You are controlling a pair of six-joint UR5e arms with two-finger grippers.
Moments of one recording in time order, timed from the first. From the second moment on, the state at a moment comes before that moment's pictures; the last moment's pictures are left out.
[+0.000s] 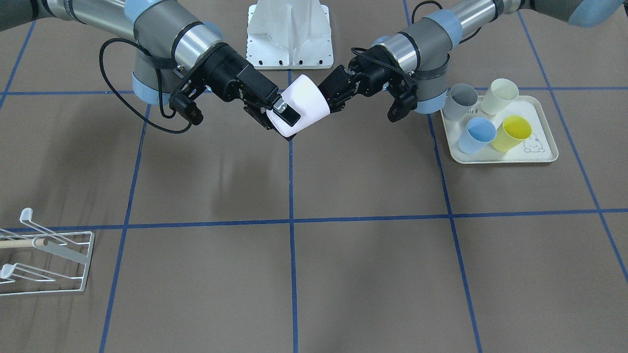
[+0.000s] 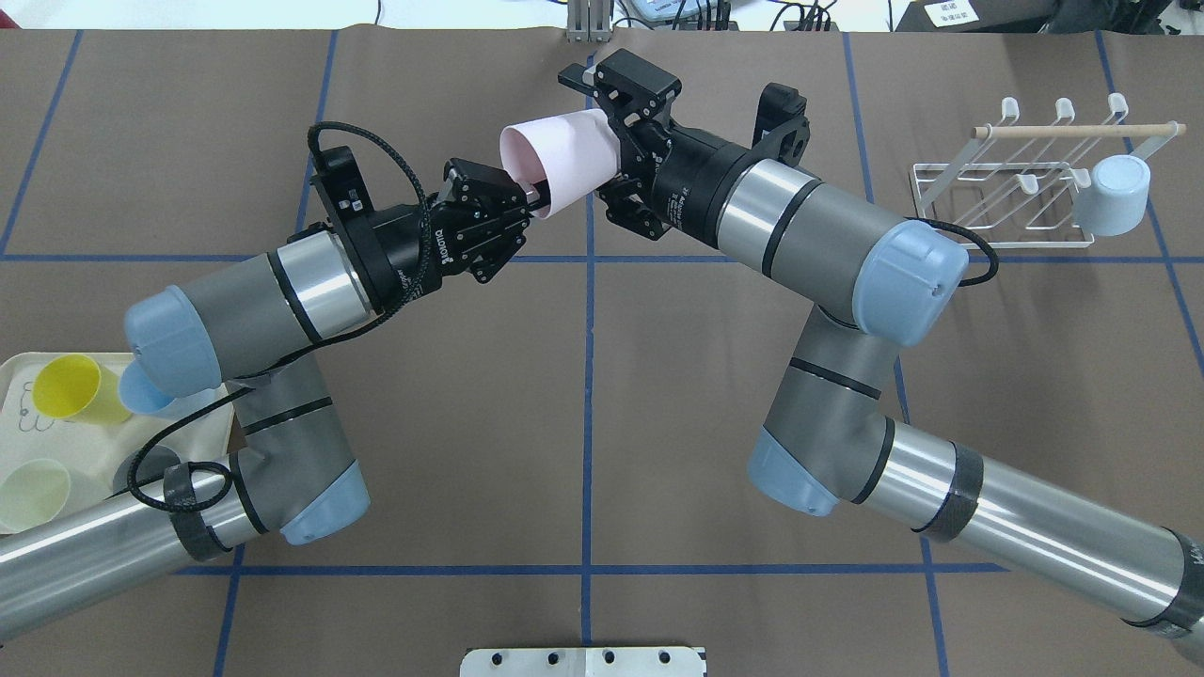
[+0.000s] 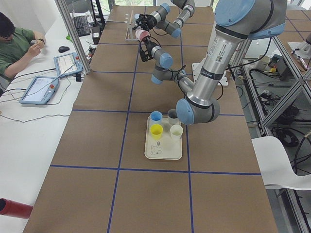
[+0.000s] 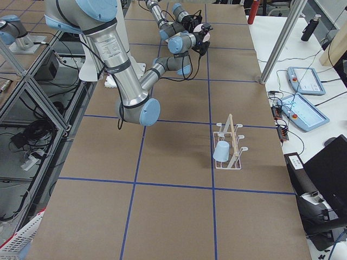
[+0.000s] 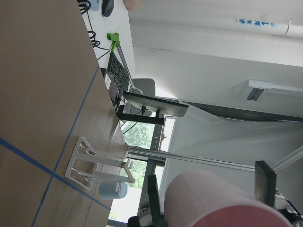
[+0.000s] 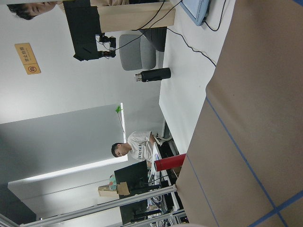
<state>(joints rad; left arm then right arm) -0.54 -2.11 -1.53 -3.21 -1.49 -2.09 0.57 -0.97 1.61 -0.28 1.41 2.19</state>
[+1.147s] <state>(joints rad) -0.54 -2.12 -1.53 -3.19 -1.49 -2.10 0.57 -0.97 1.61 -0.28 1.41 2.19</state>
